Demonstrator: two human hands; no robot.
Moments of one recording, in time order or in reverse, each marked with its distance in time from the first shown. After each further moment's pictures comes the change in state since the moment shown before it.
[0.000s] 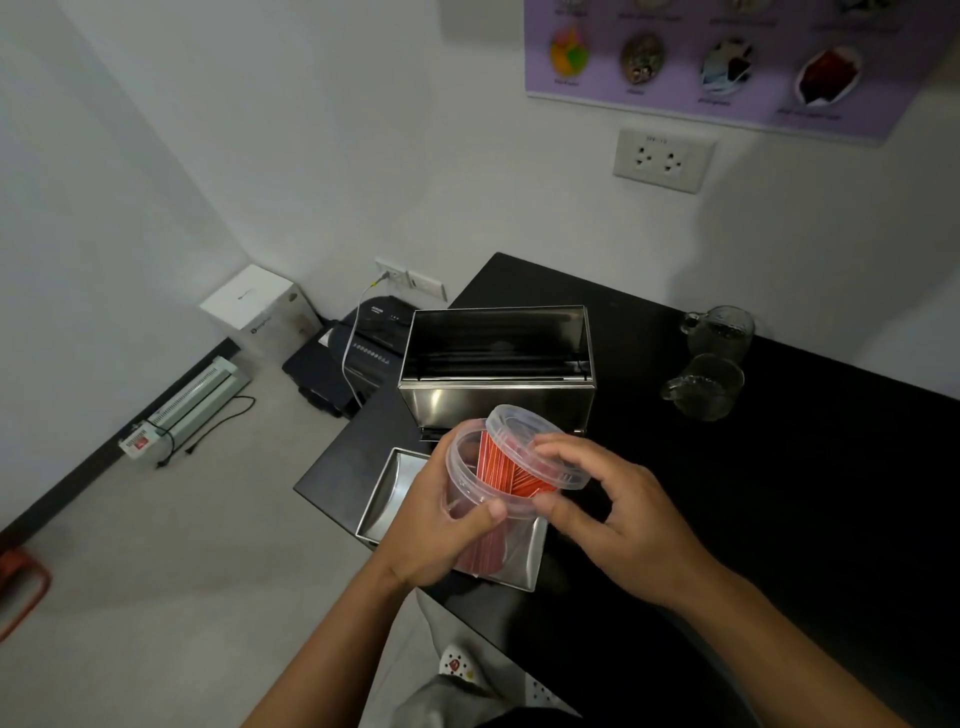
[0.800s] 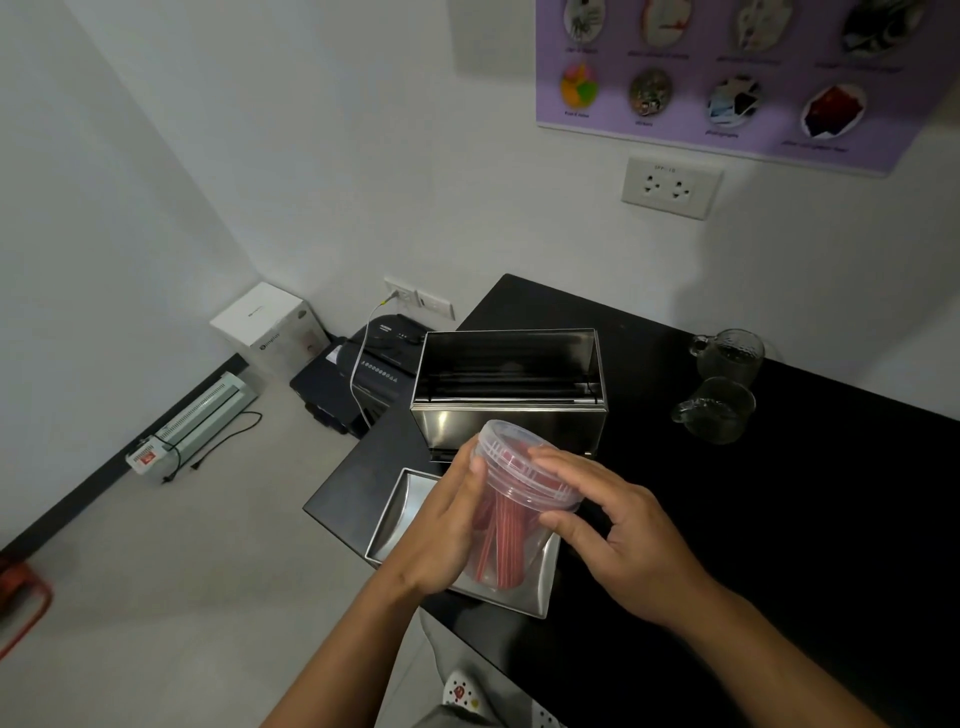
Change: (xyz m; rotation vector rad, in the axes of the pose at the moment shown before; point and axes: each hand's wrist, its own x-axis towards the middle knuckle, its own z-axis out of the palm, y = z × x) left_hand 0.009 0.026 -0.003 -0.090 0.011 -0.220; right_hand 0.012 0.000 0.008 0.010 0.027 -0.160
